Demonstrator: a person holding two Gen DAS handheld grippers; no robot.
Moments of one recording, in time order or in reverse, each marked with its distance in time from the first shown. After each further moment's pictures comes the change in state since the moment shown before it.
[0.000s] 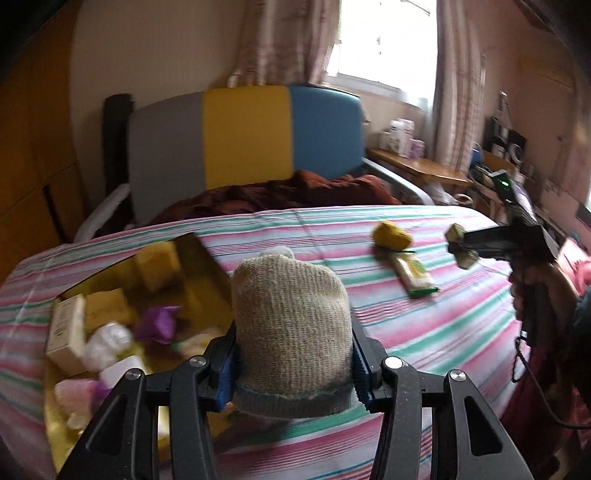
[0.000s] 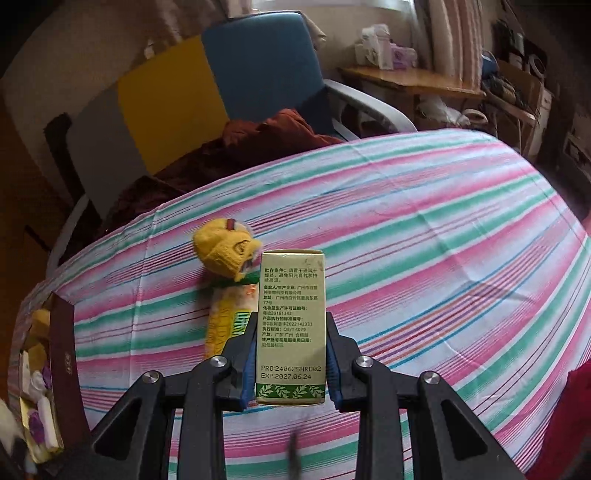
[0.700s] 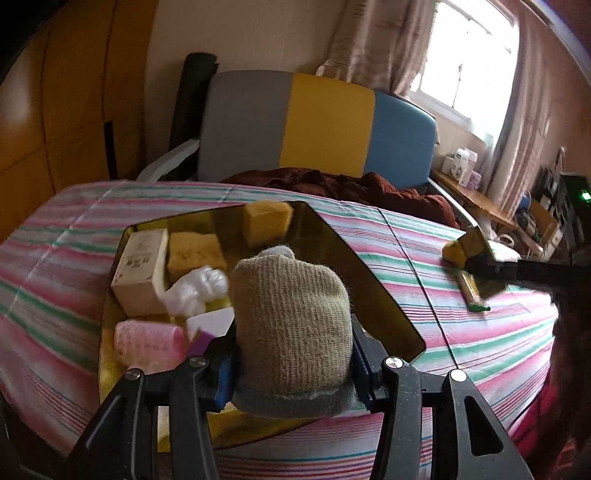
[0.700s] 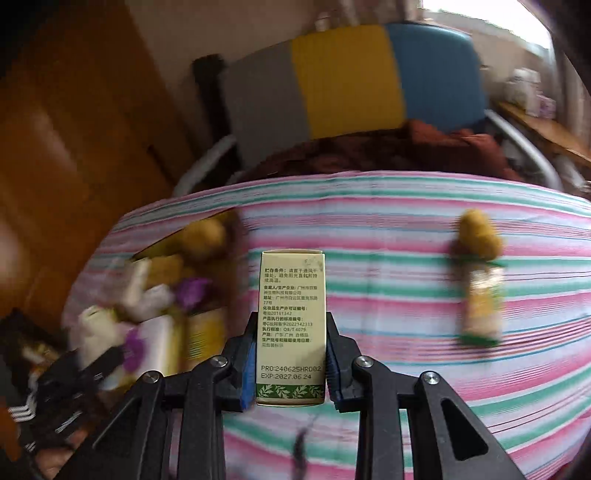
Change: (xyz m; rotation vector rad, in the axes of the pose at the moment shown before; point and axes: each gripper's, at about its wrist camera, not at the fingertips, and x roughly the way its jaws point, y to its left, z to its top) left arm -0.021 0.102 -0.036 -0.250 0.027 0.103; right arm -0.060 0.200 -0.073 -0.326 0.060 0.431
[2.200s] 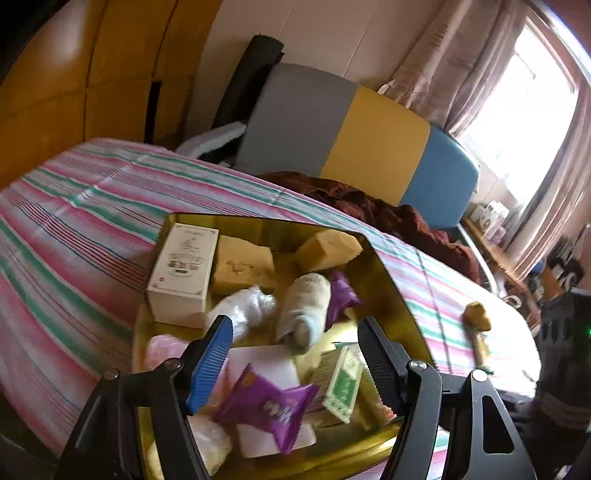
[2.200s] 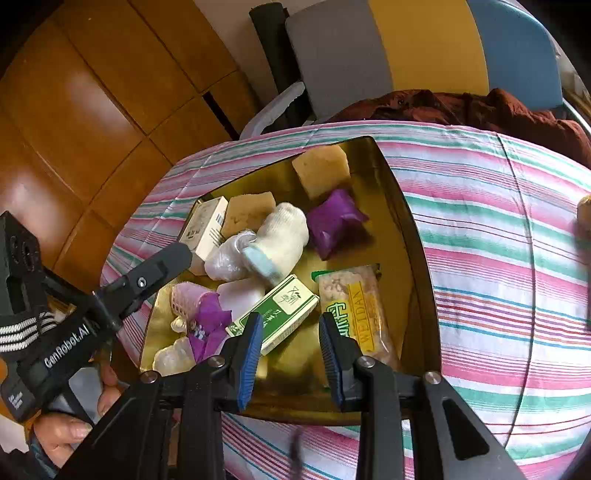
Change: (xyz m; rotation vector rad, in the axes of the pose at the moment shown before) left arm 0.017 0.061 0.030 -0.225 -0.003 0.026; right arm 0.075 0.091 -0.017 -0.065 0.149 0.129
